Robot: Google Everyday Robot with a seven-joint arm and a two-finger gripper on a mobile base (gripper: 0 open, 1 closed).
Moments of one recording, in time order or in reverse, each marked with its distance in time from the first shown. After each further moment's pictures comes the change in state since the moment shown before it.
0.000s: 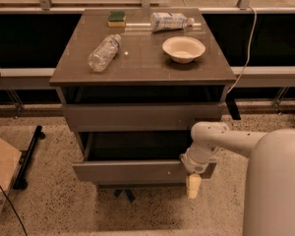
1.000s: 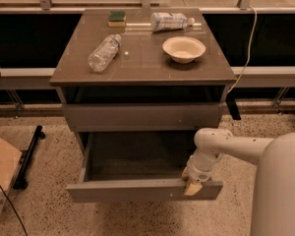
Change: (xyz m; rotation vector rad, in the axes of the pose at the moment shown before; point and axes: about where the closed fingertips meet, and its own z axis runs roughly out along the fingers) arm 0.007 0.036 0.009 -0.057 -0.007 -0.021
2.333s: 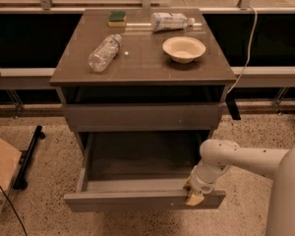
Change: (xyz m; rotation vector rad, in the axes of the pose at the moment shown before) arm 0.002 0.034 0.014 0.002 -0.050 0.087
